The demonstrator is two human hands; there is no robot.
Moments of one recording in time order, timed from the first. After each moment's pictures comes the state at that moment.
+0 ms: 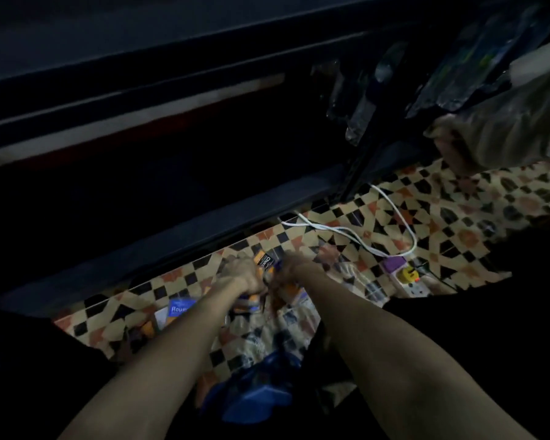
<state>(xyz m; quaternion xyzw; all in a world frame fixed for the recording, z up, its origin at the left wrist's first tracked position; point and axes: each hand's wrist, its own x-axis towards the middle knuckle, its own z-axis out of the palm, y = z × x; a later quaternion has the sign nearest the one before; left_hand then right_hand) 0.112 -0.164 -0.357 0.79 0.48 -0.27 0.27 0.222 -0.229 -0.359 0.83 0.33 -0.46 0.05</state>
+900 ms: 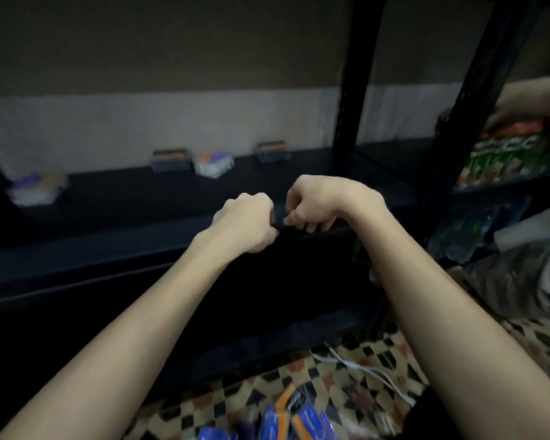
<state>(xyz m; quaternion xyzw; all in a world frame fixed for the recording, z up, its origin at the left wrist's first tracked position) 0.093 -0.086 0.016 0.90 0.42 0.08 0.10 0.232 -0.135 0.046 0.79 0.56 -0.22 -0.09</state>
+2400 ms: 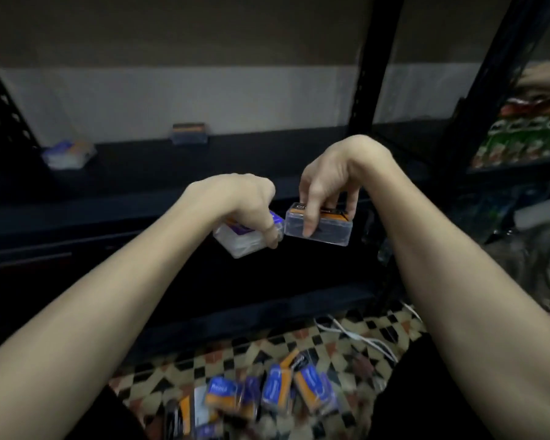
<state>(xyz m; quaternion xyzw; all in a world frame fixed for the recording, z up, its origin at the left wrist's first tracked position) 0.061 -0.116 0.037 0.91 0.40 -0.13 0.04 0.209 -0.158 0.063 0.75 0.54 -0.36 0.13</state>
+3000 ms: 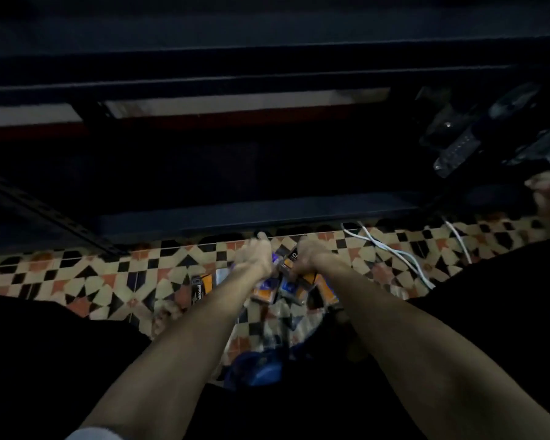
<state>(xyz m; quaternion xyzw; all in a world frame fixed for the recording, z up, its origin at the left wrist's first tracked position) 0.015 -0.145 -0.334 0.76 0.58 -0.16 0.25 0.139 -0.181 -0.318 0.76 0.49 -0.40 0.12</state>
